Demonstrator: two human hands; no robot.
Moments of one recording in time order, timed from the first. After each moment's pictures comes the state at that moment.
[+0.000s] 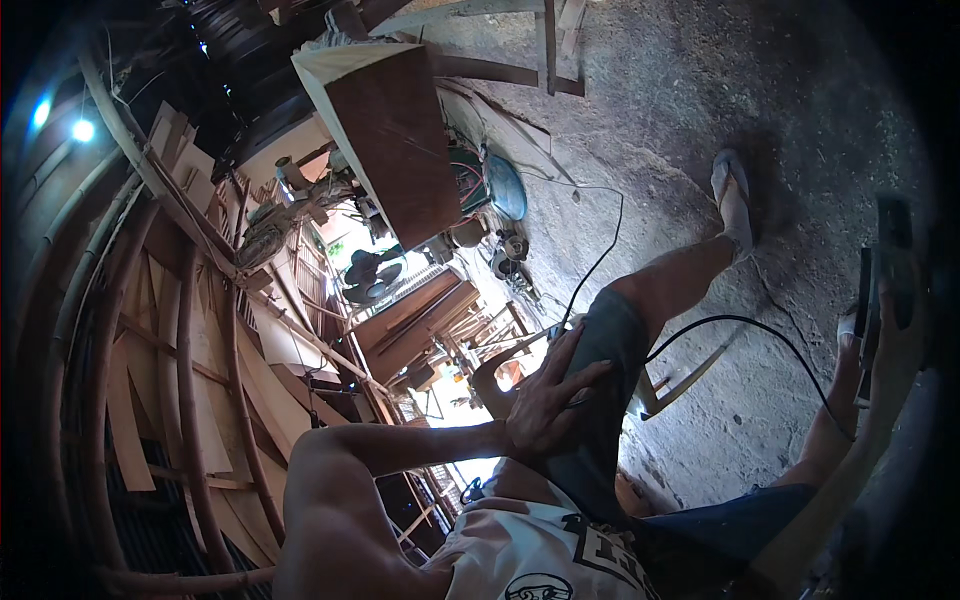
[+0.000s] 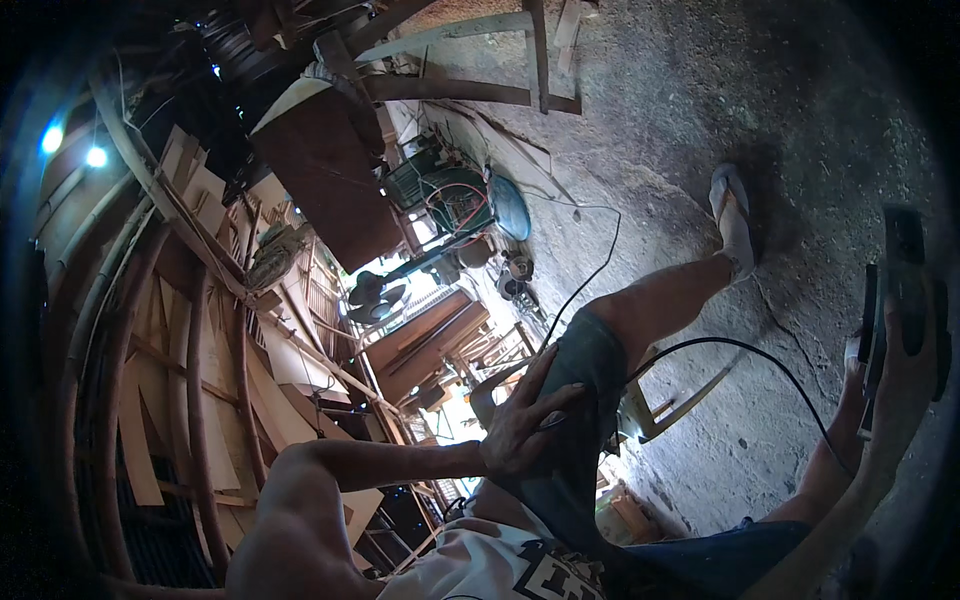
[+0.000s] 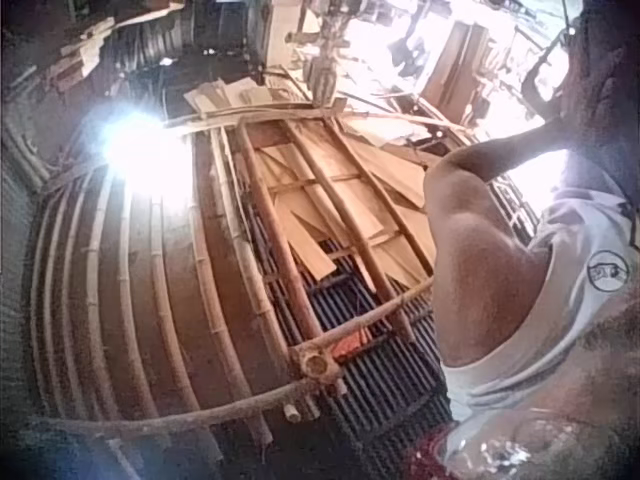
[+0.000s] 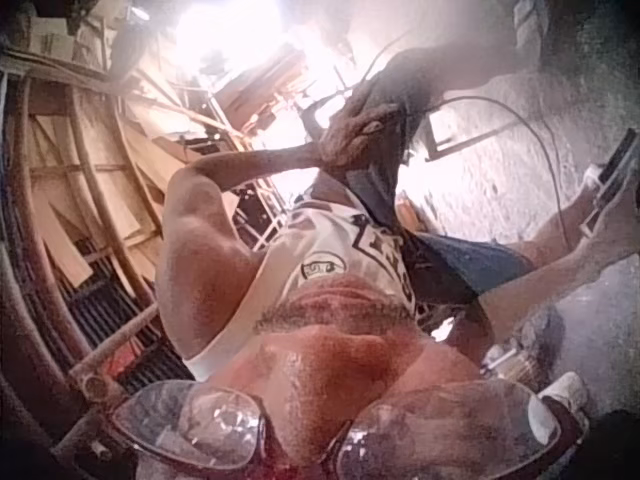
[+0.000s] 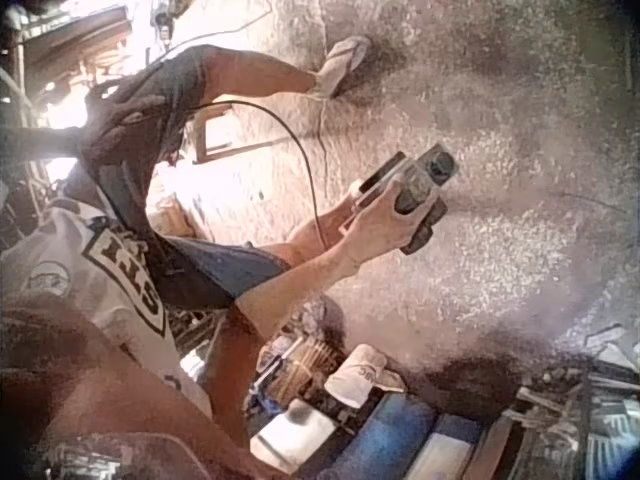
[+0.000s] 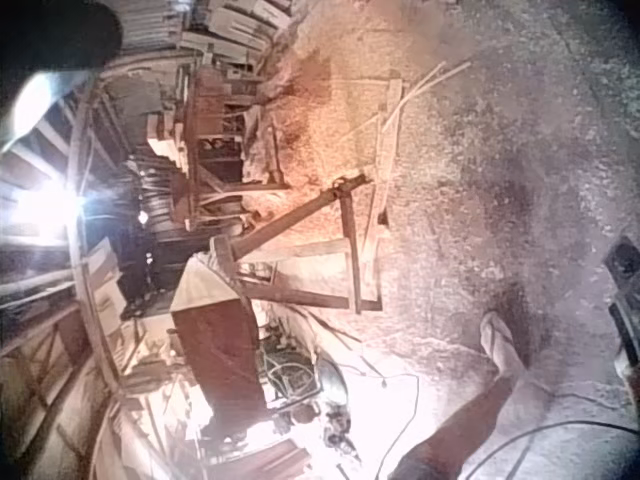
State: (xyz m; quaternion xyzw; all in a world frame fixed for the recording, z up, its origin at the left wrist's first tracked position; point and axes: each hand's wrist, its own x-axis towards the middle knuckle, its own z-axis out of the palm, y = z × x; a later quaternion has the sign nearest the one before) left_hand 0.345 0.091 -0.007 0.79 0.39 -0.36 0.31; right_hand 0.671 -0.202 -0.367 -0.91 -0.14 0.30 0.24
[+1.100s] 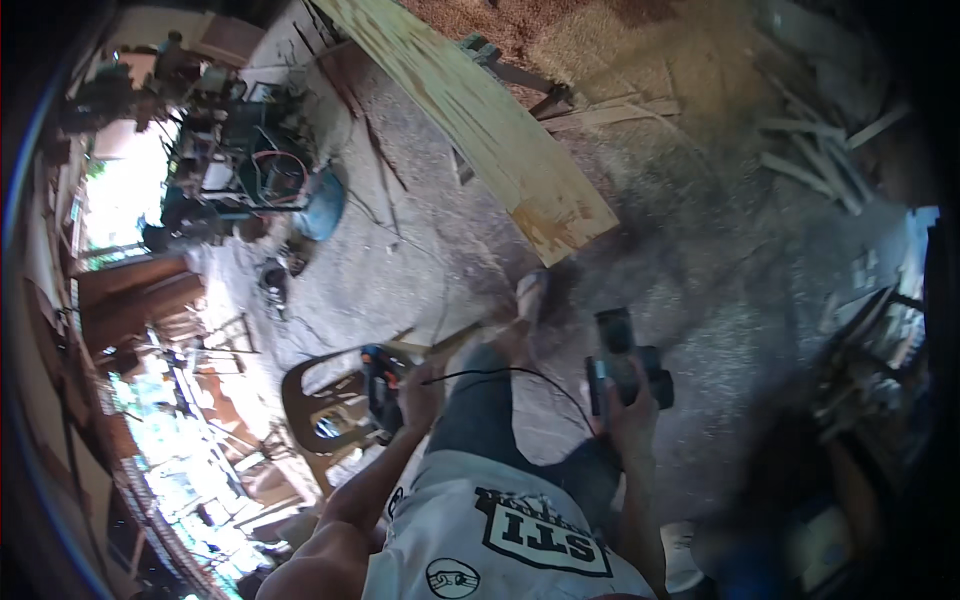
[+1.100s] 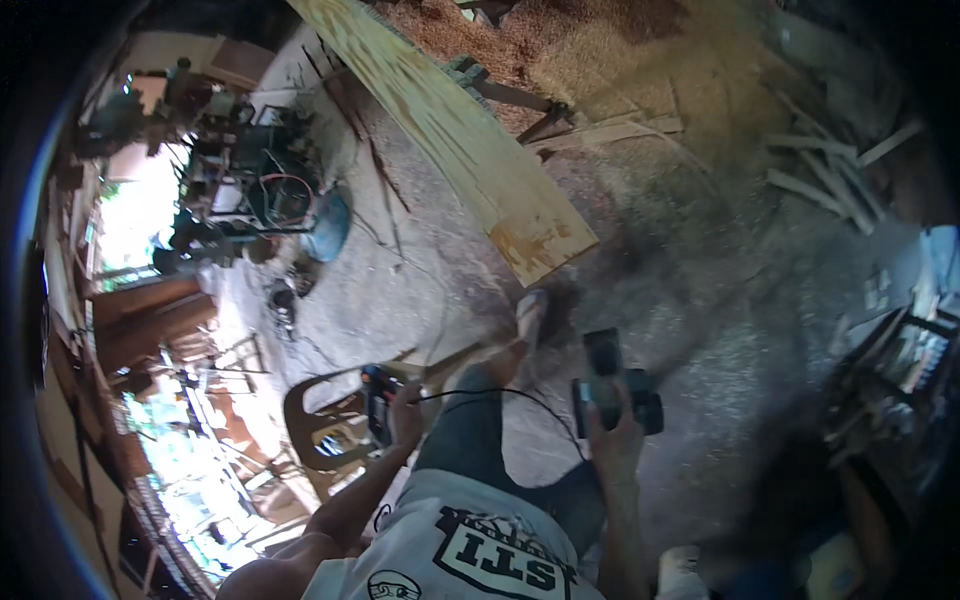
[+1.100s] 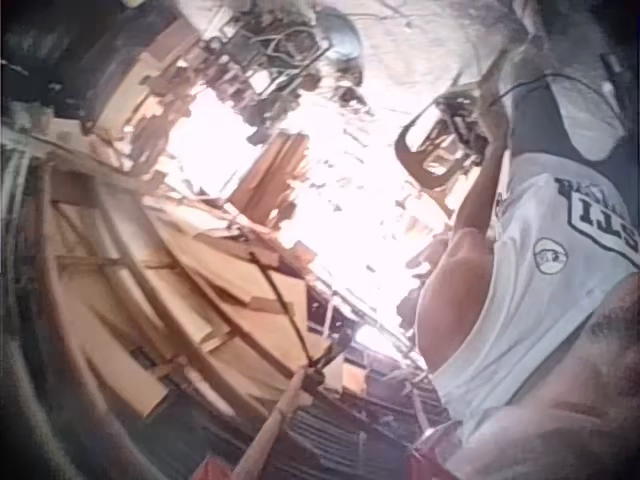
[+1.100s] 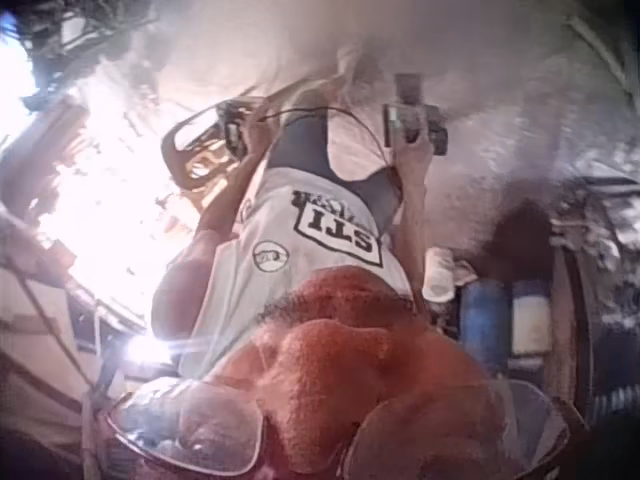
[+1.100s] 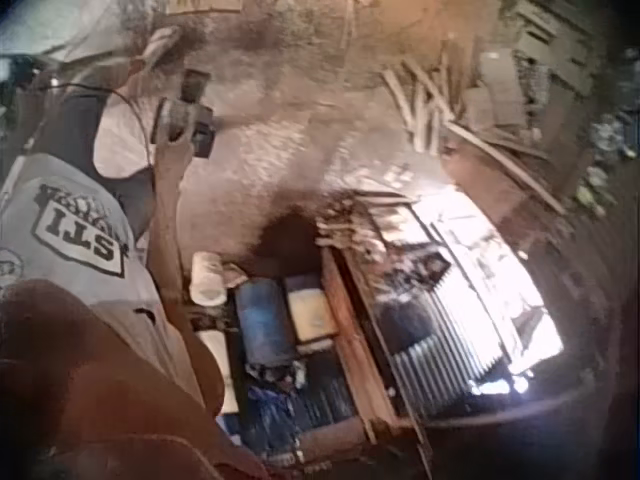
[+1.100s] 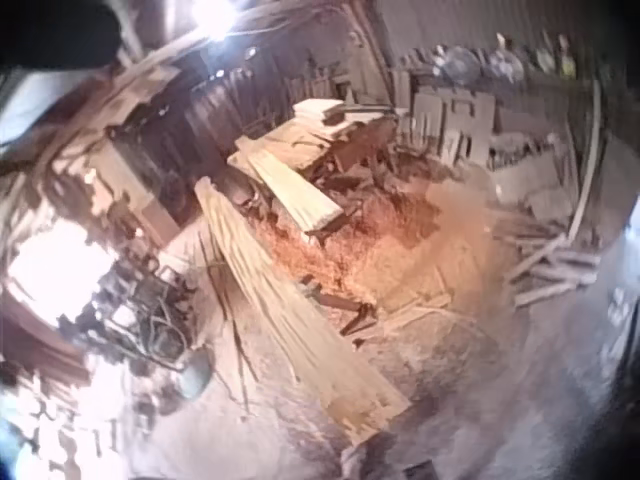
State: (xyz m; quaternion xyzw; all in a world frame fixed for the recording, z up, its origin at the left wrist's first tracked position) left_hand 0.242 0.054 0.011 0.61 0.74 0.04 0.28; right_hand 0.652 -0.062 0.042 -0.82 -0.29 0.39 0.29
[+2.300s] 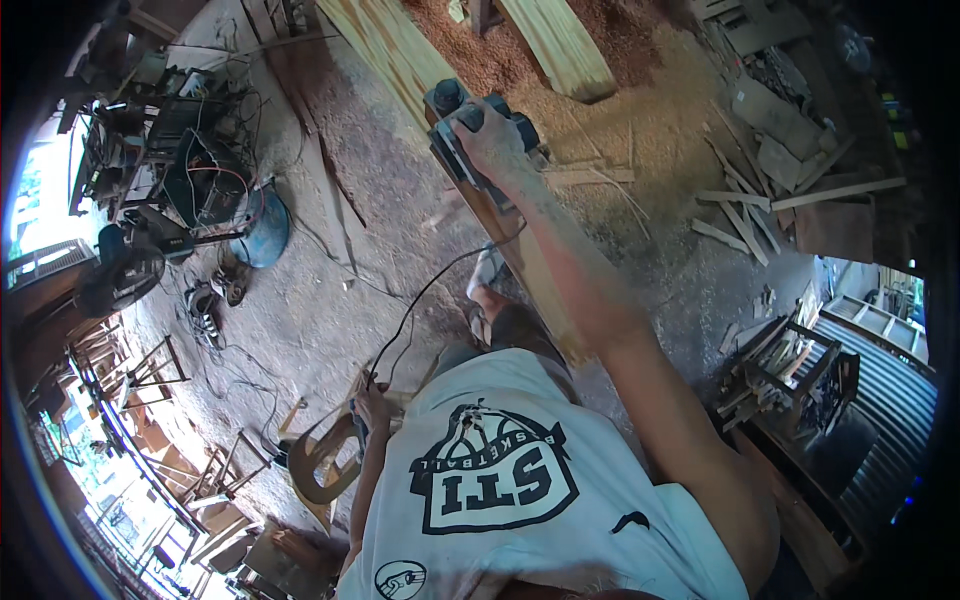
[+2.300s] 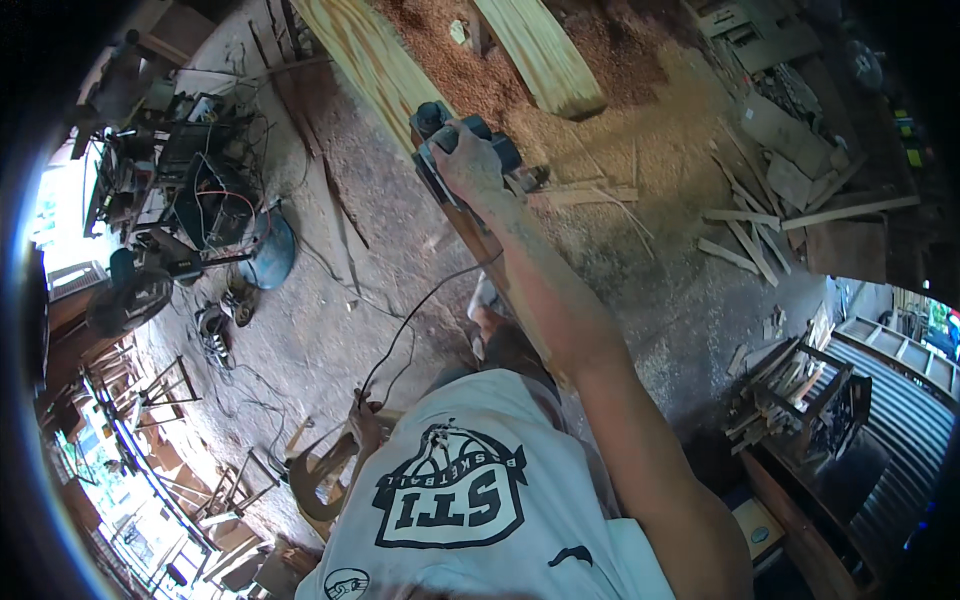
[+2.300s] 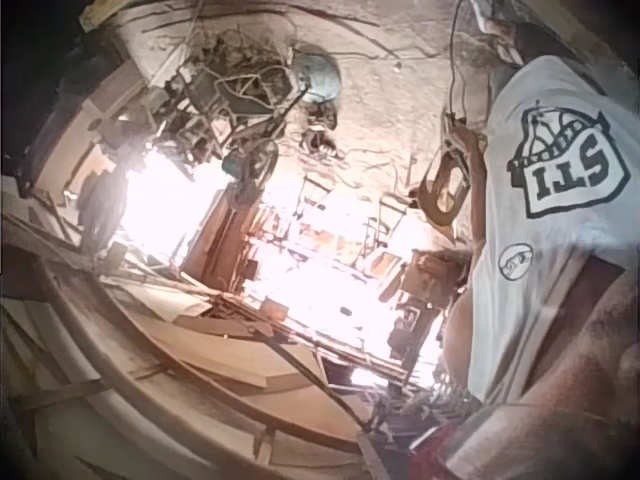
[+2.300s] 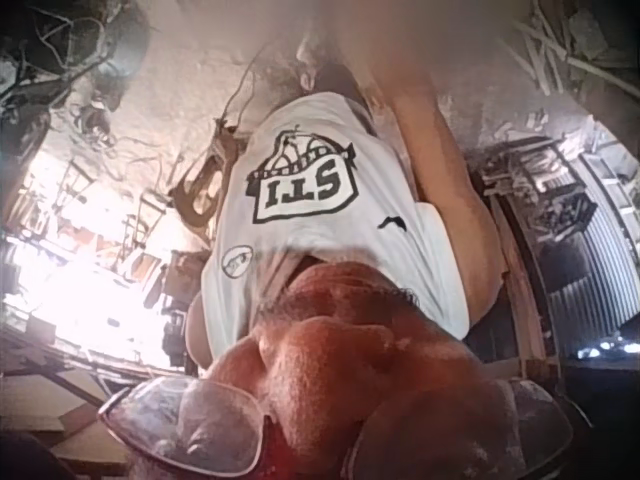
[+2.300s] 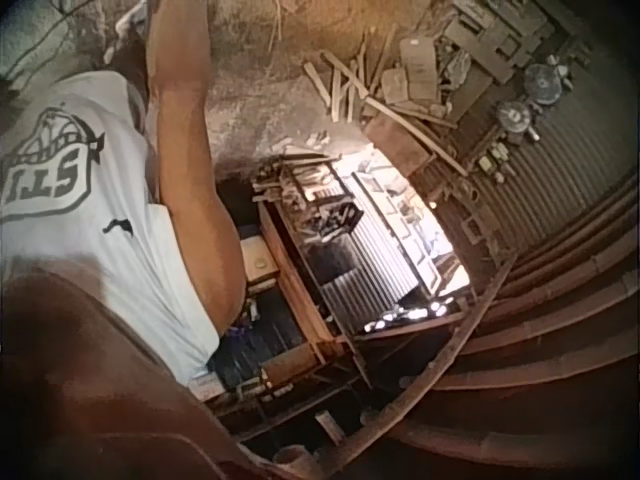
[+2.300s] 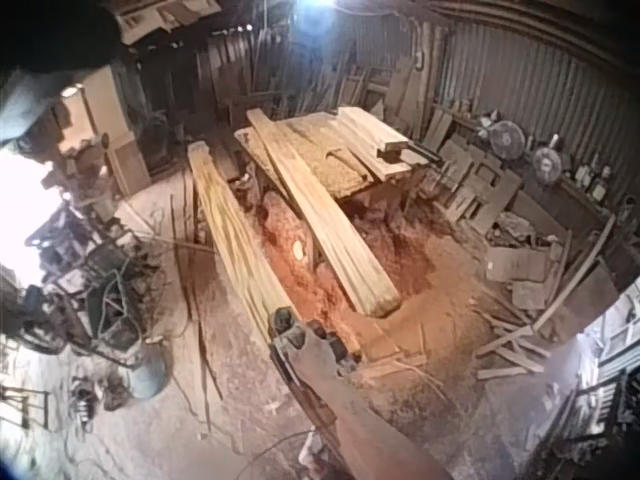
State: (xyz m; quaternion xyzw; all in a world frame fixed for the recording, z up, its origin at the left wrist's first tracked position) left_hand 0.117 0.277 0.007 0.39 0.83 0.12 0.37; right_hand 0.568 0.687 0.126 -0.74 -0.52 0.30 0.31
